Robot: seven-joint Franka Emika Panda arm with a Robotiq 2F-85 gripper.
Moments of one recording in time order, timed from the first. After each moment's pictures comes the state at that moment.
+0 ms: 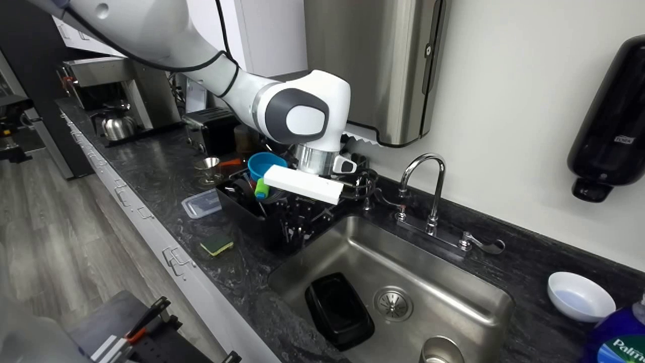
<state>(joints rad) -0.18 0.06 -0.19 -2.27 -0.02 2.02 -0.67</state>
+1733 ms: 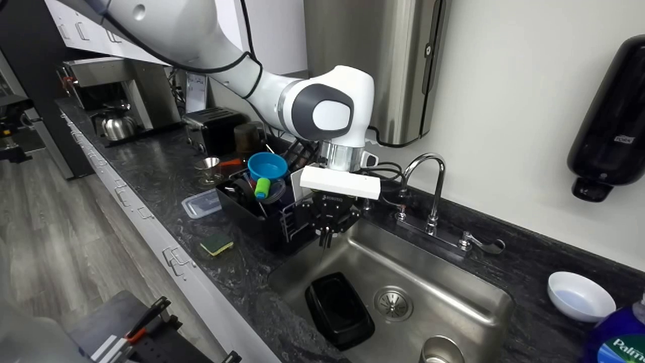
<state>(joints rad) -0.22 0.15 -0.21 -2.14 -0.07 2.02 -0.87</state>
